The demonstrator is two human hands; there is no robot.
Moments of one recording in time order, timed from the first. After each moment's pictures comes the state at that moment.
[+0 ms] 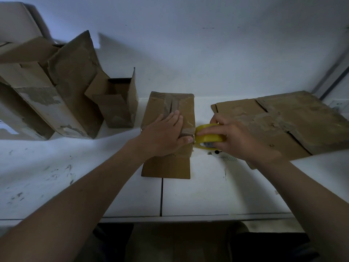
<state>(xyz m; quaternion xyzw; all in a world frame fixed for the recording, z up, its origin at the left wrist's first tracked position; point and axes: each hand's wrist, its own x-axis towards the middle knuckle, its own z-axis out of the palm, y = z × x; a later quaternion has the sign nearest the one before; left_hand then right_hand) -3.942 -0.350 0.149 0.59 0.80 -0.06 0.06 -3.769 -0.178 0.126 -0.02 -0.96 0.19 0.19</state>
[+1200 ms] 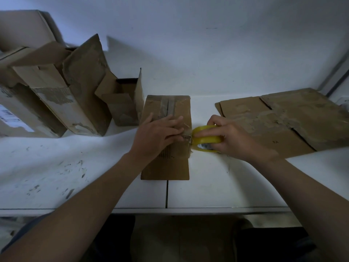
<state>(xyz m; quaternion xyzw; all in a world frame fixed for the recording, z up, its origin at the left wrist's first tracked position) -3.959 -0.394 0.117 0.64 0.74 0.20 -0.09 -3.768 -0.199 0.126 0.00 -0.95 0.22 0.20</state>
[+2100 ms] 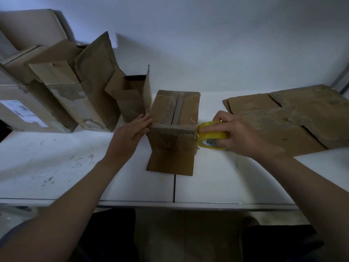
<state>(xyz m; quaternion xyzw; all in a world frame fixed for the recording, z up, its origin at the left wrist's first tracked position) -4.004 -0.468 0.099 0.52 0.78 0.34 -0.07 -3.770 -0.203 0.125 -0.02 -0.95 0.25 0.20</state>
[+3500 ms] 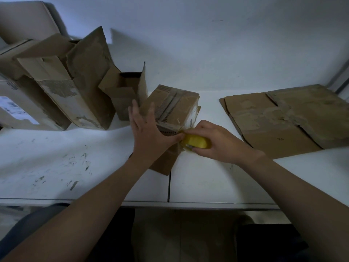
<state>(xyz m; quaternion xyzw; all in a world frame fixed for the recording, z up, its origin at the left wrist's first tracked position) -3.941 -0.399 0.096 0.33 0.89 0.31 -0.09 -3.783 -0.230 0.117 -0.02 -0.97 0.24 0.09</state>
